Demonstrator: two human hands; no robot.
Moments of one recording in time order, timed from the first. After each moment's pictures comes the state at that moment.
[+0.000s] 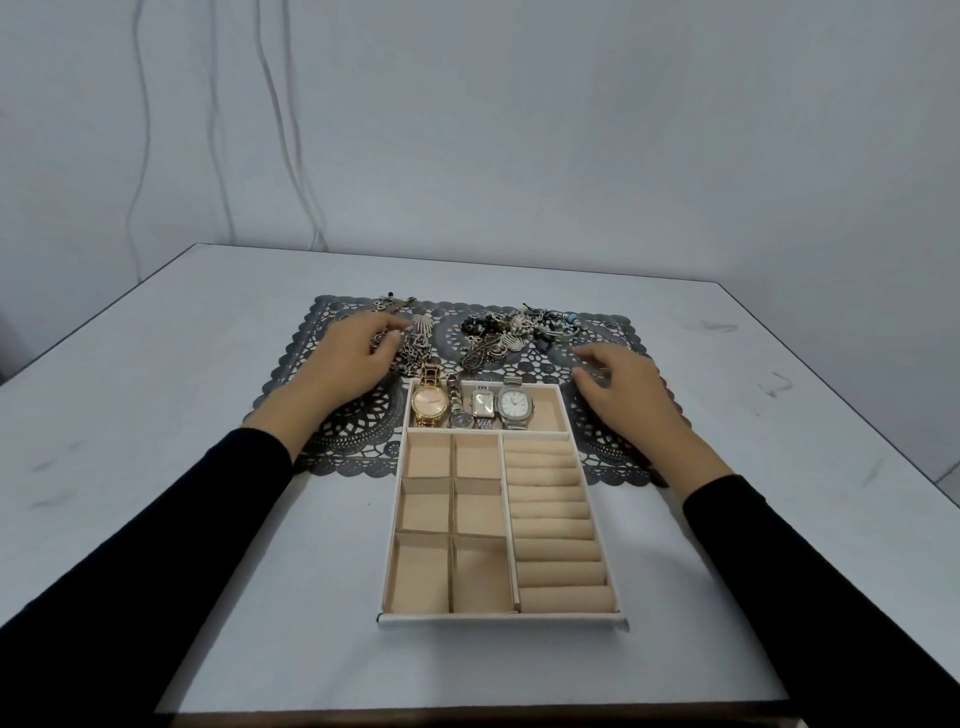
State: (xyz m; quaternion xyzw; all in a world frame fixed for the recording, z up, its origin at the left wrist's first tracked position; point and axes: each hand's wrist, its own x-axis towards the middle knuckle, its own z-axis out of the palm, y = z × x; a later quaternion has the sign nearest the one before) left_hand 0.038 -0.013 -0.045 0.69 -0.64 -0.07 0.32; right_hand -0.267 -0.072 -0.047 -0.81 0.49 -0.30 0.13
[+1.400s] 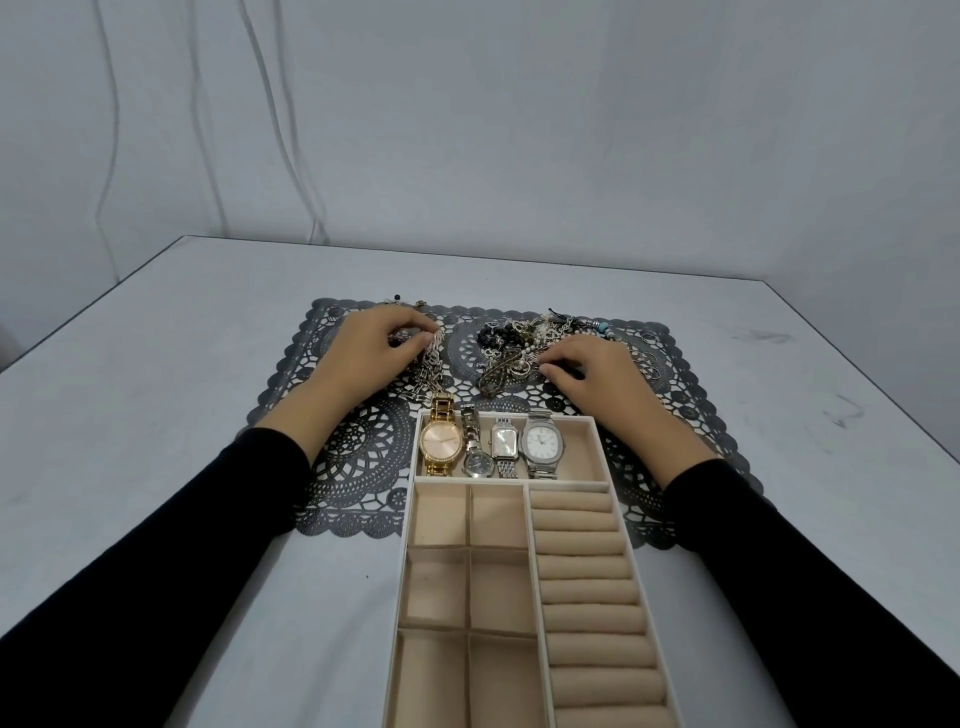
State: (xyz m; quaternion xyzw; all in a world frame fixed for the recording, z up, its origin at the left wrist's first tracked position) left_hand 0.053 -0.067 -0.057 0.64 -0.66 -0.07 0.39; right_hand -0.212 -0.134 -0.058 -0.87 0.39 -0.28 0.13
